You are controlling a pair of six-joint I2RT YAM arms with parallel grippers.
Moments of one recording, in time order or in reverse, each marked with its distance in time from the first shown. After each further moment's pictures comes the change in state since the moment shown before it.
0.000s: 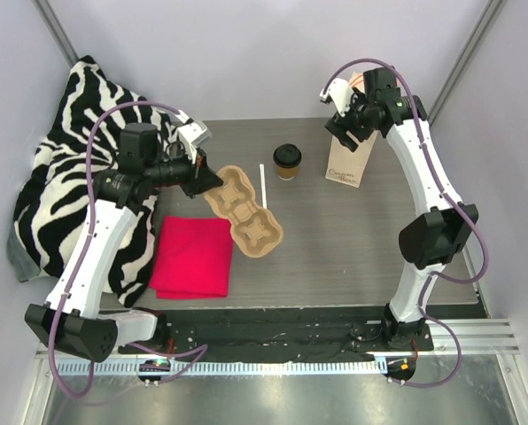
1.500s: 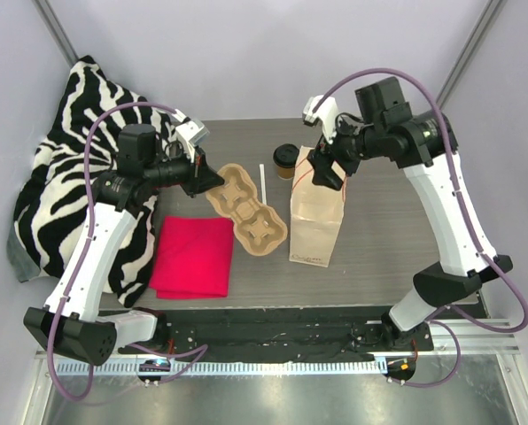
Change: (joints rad) left arm 0.000 -0.023 -0.026 0.055 0.011 -0.072; right arm 0.280 -0.273 0.069 -0.396 -0.211 0.207
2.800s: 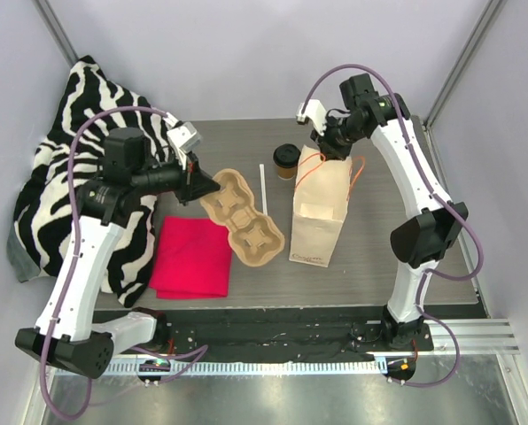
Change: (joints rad) left arm -0.001 -0.075 0.043 -0.111 0.036 0.034; right arm -0.172 0.312 0.010 0.121 -0.029 -0.319
